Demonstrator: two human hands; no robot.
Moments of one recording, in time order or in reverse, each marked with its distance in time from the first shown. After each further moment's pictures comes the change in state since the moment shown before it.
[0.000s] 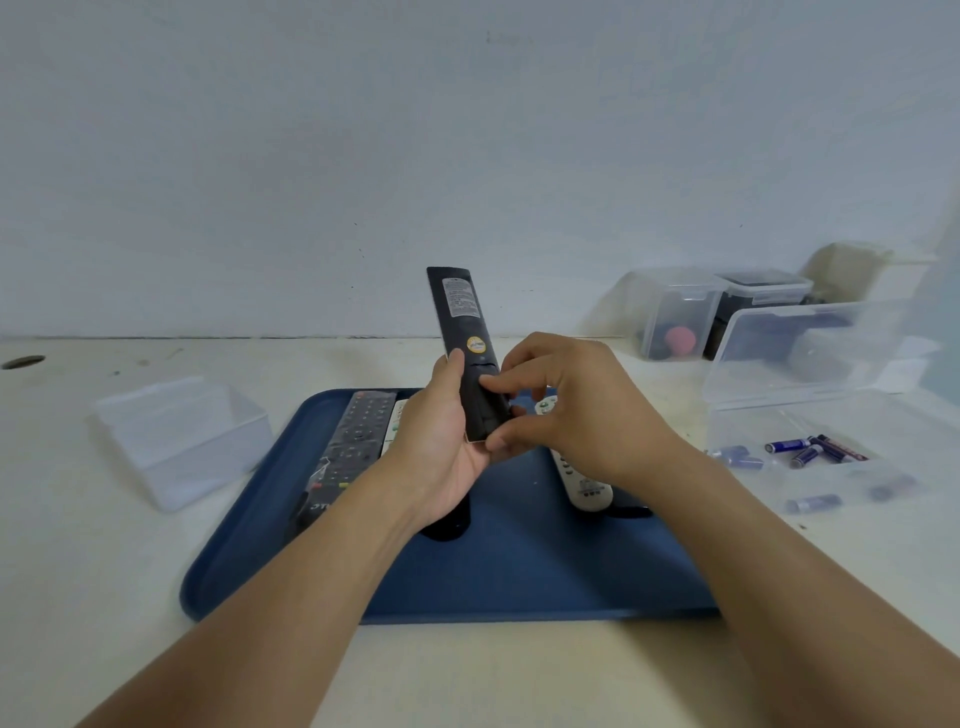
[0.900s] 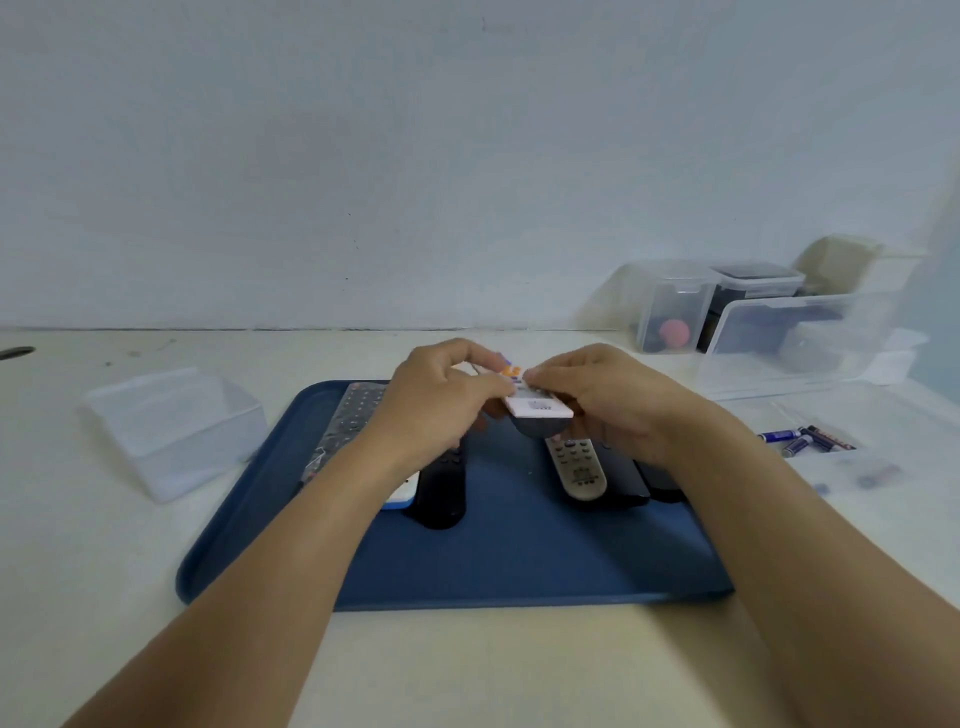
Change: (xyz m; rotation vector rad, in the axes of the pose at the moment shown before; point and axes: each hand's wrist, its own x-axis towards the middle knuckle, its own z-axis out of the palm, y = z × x) left_hand -0.003 0.021 -0.006 0.952 0.104 0.250; right_hand 0.004 0.011 -0.015 0.630 -0.128 0.685
